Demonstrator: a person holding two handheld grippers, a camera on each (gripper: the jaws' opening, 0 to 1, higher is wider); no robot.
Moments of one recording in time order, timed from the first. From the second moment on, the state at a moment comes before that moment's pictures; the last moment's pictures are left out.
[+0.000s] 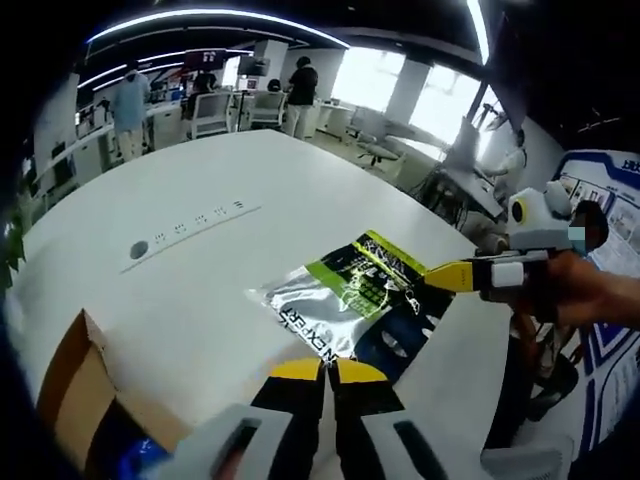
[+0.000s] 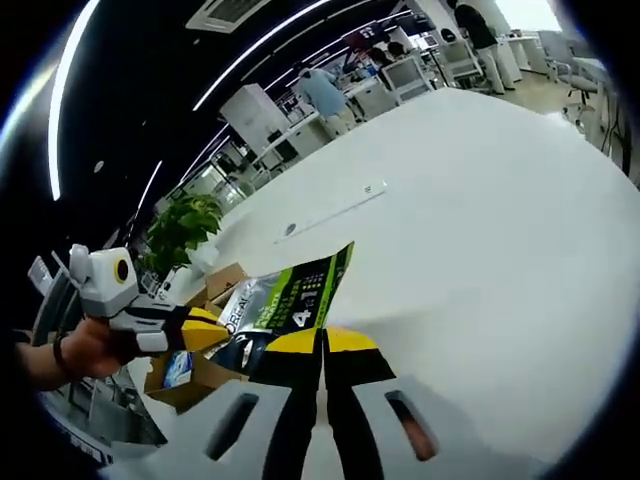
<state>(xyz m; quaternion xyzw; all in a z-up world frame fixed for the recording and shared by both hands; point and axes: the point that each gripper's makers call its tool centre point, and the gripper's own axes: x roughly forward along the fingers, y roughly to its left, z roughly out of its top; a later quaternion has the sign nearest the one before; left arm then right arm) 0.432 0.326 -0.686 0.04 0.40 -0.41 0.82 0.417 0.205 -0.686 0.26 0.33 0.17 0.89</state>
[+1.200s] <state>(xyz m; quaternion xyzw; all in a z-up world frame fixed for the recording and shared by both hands) 0.418 0.313 -0.771 0.08 0.49 -0.39 0.78 0.413 0.193 -0.771 0.21 0.42 0.16 0.87</state>
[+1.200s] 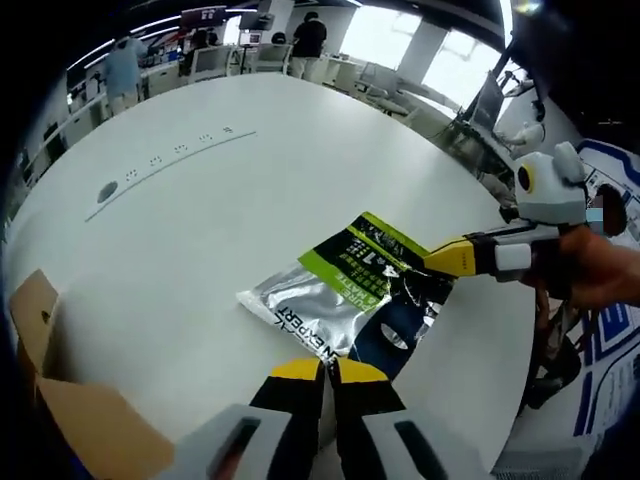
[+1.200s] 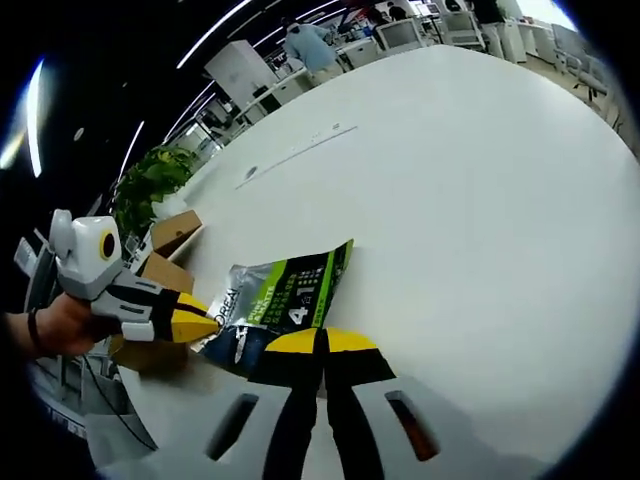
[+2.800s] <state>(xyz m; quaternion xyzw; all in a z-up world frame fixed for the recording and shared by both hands) 0.424 0.352 -0.729 0.09 0.46 -0.36 0.80 0.401 0.183 -0.730 0.20 0.39 0.13 0.89</state>
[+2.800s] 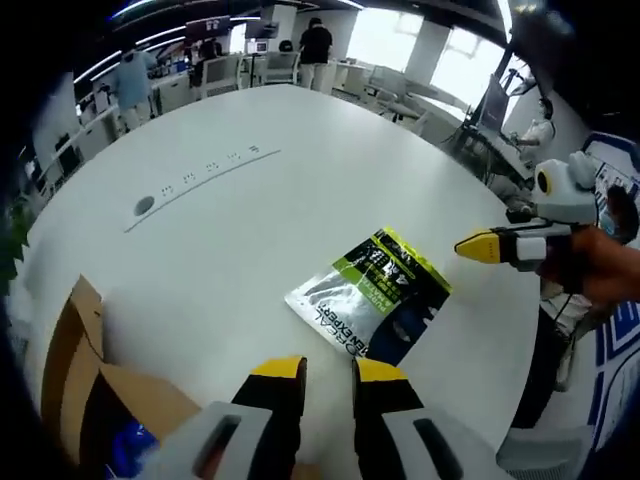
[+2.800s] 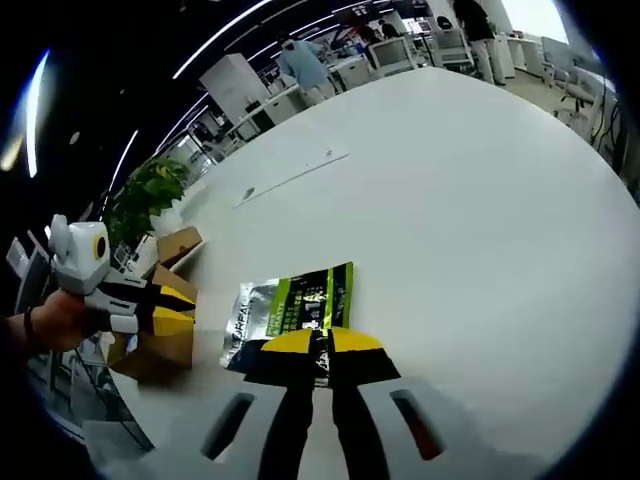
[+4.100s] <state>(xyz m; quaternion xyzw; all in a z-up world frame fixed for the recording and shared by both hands) 0.391 0.534 -0.654 -0.05 0.33 -0.26 0.91 0.384 0.370 -0.667 0.12 0.35 0.31 0.88</state>
